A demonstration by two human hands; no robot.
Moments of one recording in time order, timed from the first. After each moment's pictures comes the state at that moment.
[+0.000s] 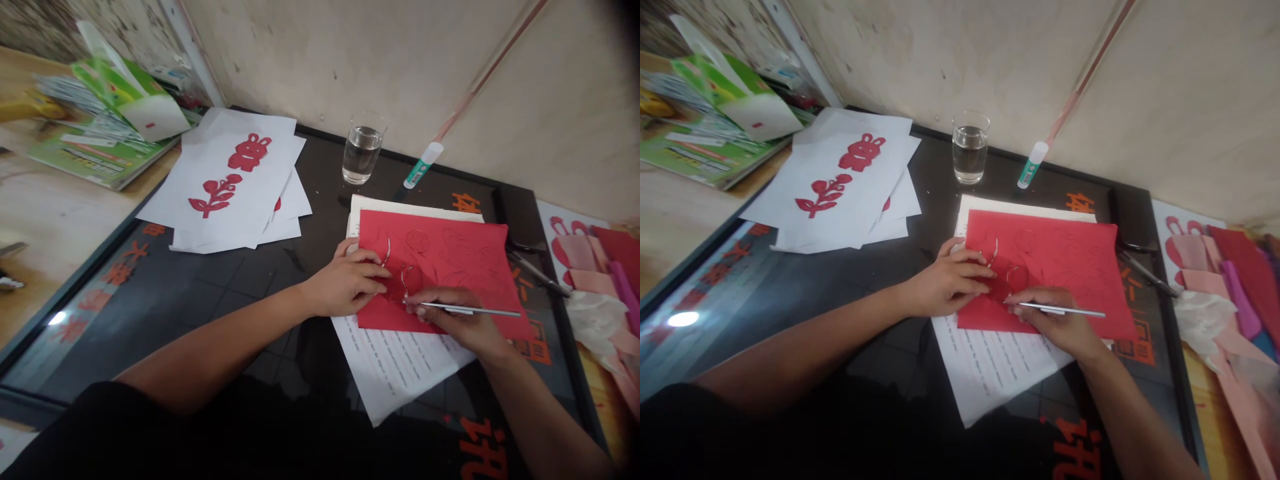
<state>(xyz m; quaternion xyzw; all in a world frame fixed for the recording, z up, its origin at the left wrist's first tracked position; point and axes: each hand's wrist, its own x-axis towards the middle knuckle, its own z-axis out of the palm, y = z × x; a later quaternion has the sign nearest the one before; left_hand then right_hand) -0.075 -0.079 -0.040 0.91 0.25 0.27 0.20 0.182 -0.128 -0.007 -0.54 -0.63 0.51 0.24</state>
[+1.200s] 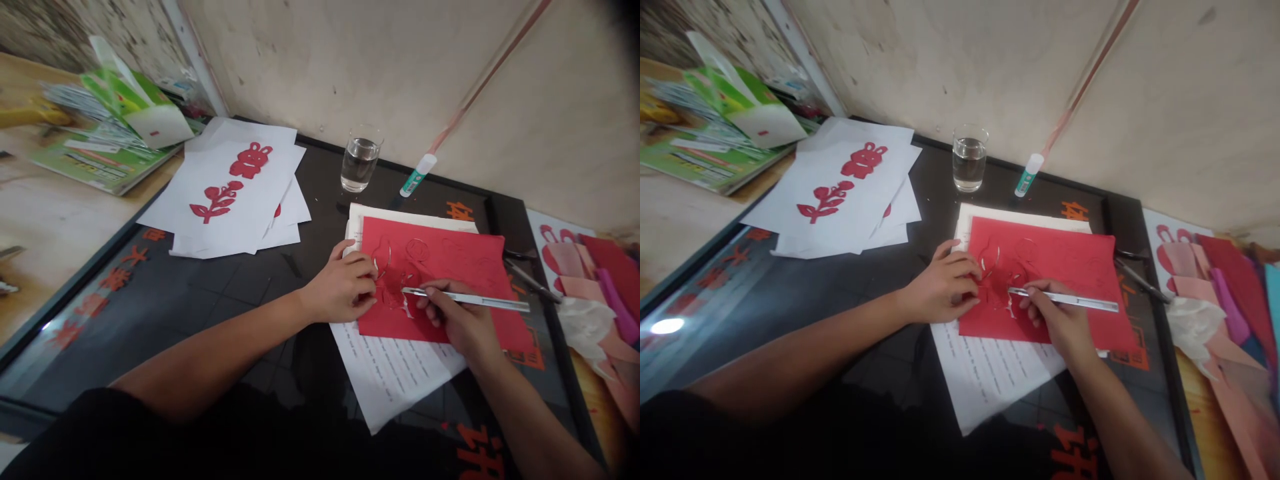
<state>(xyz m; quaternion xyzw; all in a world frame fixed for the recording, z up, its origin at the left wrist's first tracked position) -0.074 -0.080 -0.036 0.90 0.28 0.30 0.16 0.174 -0.129 -0.022 -0.63 -0.43 0.51 0.41</state>
